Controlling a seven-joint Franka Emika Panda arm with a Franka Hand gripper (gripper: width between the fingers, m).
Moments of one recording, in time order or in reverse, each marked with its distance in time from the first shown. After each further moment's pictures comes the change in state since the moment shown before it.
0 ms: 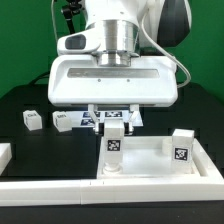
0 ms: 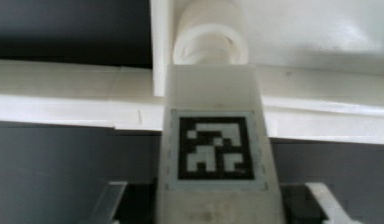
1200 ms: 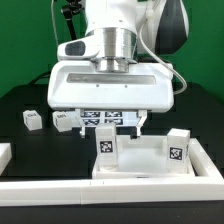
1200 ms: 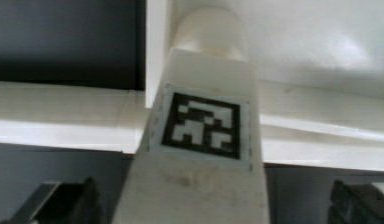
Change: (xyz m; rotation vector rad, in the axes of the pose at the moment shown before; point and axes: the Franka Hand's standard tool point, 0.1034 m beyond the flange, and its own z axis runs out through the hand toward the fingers) arm -0.013 0.004 0.004 -0.017 0.011 -0.004
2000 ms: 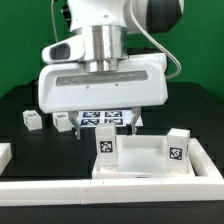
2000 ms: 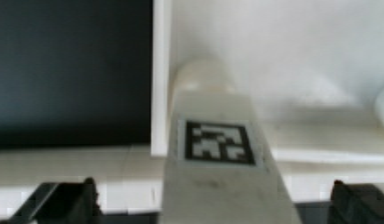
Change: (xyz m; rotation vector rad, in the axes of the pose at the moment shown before) arm -0.007 0.006 -0.001 0.149 -0.384 0.119
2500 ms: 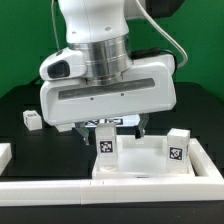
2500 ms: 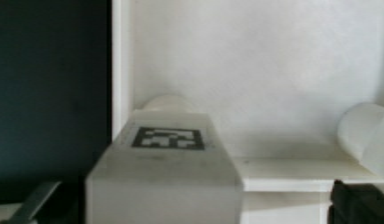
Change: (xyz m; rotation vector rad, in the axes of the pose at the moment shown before) arm 0.008 -0.011 0.005 0.025 -0.172 0.017
